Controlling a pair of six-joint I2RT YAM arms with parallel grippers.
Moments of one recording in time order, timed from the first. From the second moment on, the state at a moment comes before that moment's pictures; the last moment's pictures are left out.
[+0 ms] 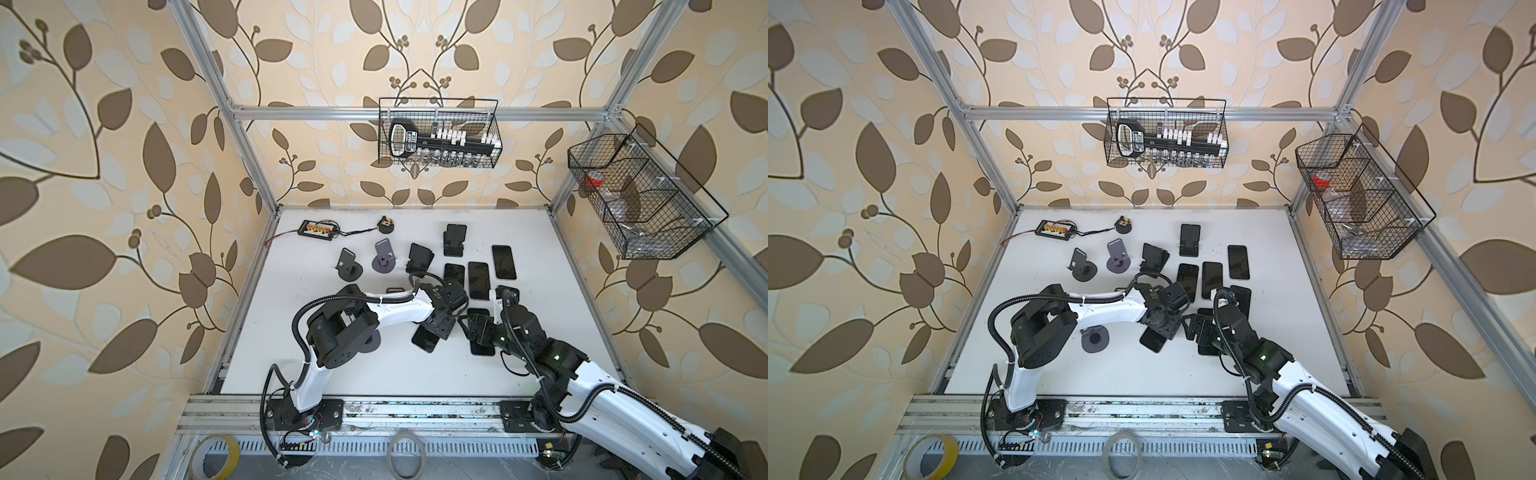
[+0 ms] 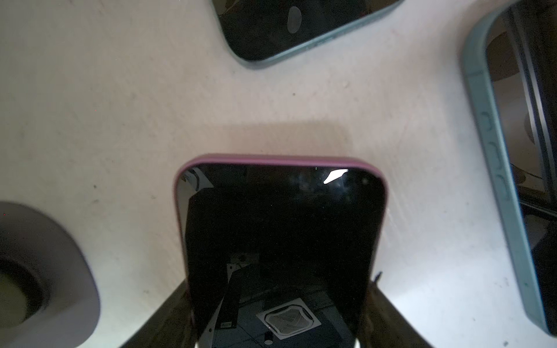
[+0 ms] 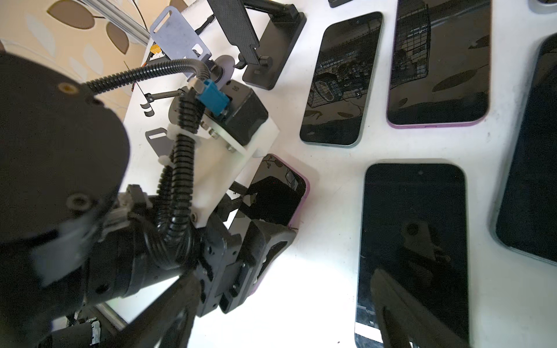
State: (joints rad) left arm -0.99 2.03 1.41 -0.68 -0.10 -0.49; right arm 0.65 0.72 0.40 -0.33 0.08 0.74
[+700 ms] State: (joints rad) left arm -0.99 2.01 1.37 -0.64 -0.10 -0.49; right arm 0.65 0.72 0.40 -0.33 0.08 0.75
